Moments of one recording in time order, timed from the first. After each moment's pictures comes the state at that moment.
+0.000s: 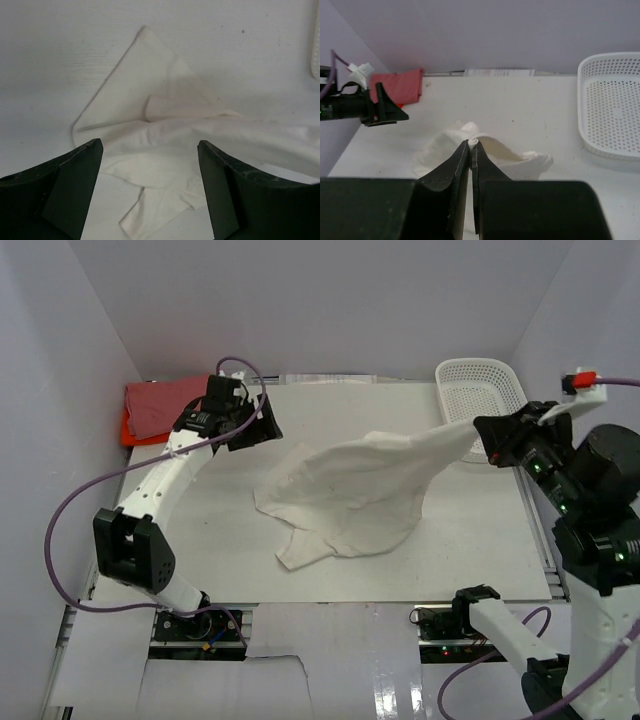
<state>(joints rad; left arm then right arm) -0.27 1.49 1.35 -0.64 0.11 -0.47 0.18 0.89 1.56 -0.79 -0.19 0.26</state>
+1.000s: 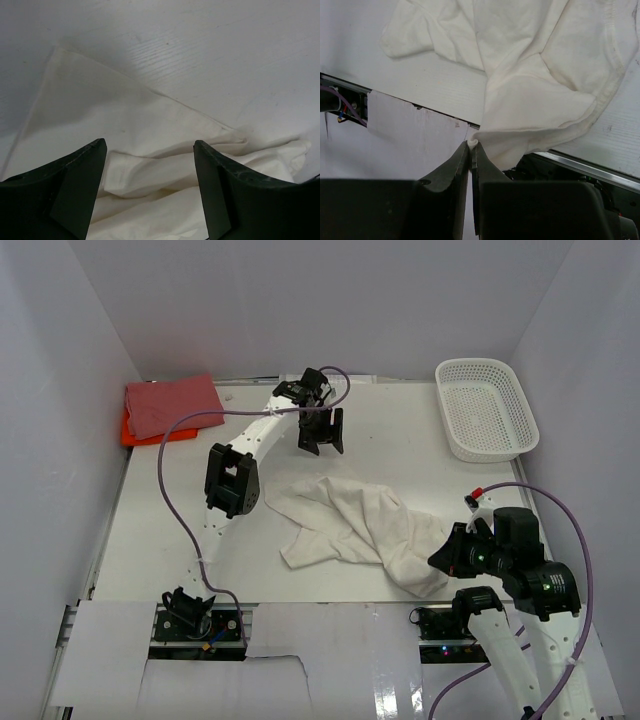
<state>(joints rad) -0.49 2.49 2.41 -1.03 0.28 -0.38 0.18 0.43 0.81 -1.23 -0.43 0.28</state>
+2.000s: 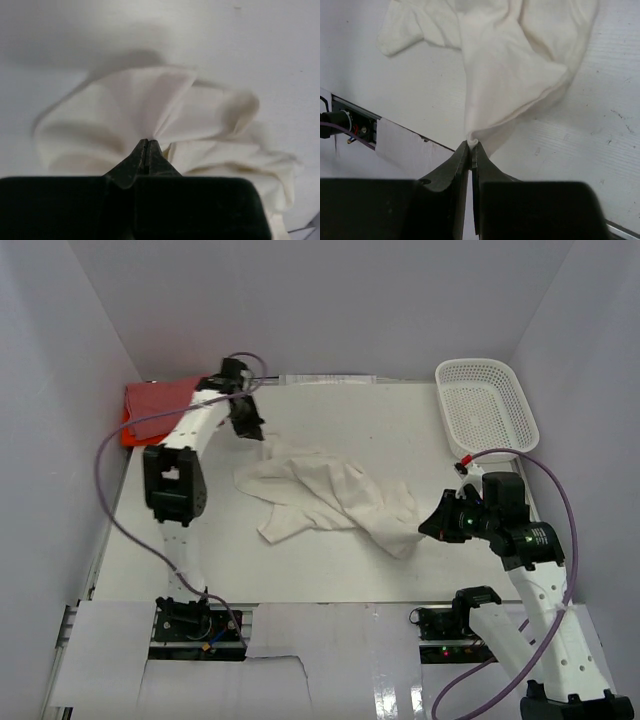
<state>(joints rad) -0.23 2.20 1.99 -0.91 0.13 -0.50 0.18 0.68 0.84 -0.96 -0.46 0.28</state>
